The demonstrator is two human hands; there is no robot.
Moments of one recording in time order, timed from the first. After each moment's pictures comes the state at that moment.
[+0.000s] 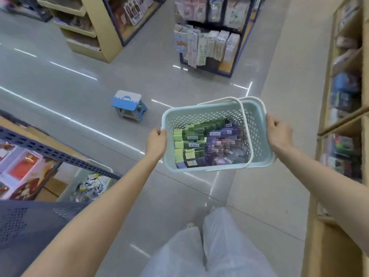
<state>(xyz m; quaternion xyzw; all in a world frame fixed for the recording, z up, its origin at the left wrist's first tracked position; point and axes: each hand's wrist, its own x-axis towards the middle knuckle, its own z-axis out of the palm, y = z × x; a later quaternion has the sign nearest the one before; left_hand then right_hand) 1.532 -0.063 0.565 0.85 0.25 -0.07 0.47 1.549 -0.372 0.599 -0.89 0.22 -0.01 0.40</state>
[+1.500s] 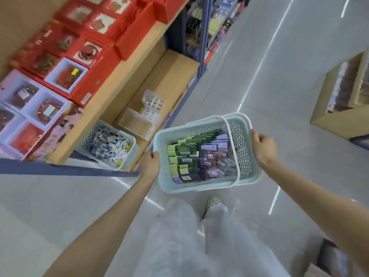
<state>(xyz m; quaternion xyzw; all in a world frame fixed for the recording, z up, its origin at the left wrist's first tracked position) 1.831 0.261 0.500 0.30 0.82 0.22 0.43 2.114 0.331 0.534 -0.77 -0.49 0.36 0.18</state>
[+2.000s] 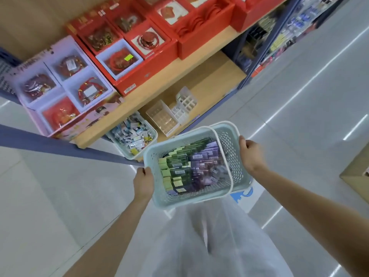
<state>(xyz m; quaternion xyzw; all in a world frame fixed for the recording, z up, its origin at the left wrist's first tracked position) 1.775 0.237 0.465 0.07 0.88 0.27 0.38 1.991 0.420 0.496 -0.67 -0.62 0.39 0.07</state>
